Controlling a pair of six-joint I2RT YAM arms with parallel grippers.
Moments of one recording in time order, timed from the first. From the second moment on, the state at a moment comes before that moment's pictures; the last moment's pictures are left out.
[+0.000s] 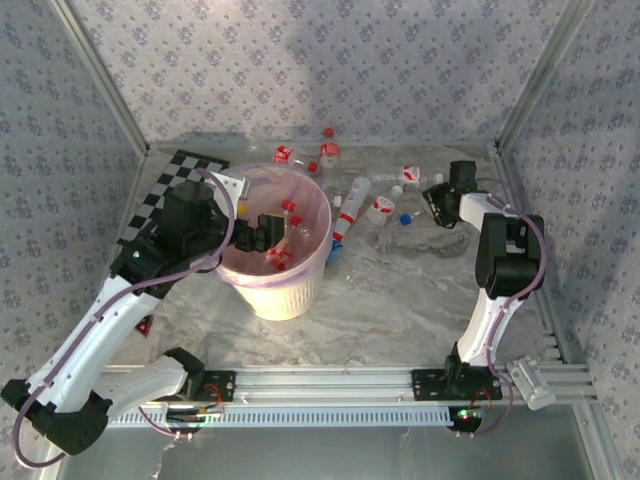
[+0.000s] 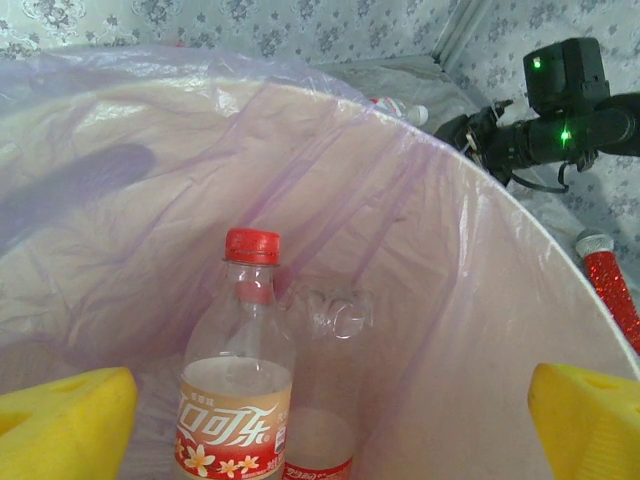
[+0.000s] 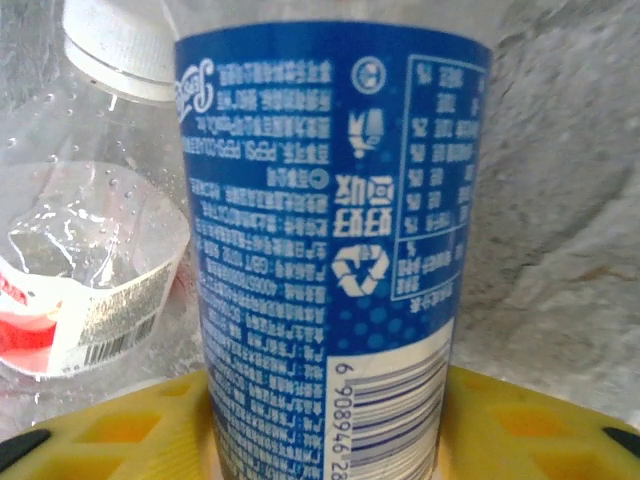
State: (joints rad) left arm -0.61 0.98 1.22 -0.71 0.09 -0.30; right arm -0.07 1.92 1.24 -0.25 -0.16 1.03
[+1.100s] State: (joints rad) left arm -0.72 1.50 1.74 -0.49 0.38 -0.45; right arm -0.07 1.02 1.11 -0.55 -0.91 0.32
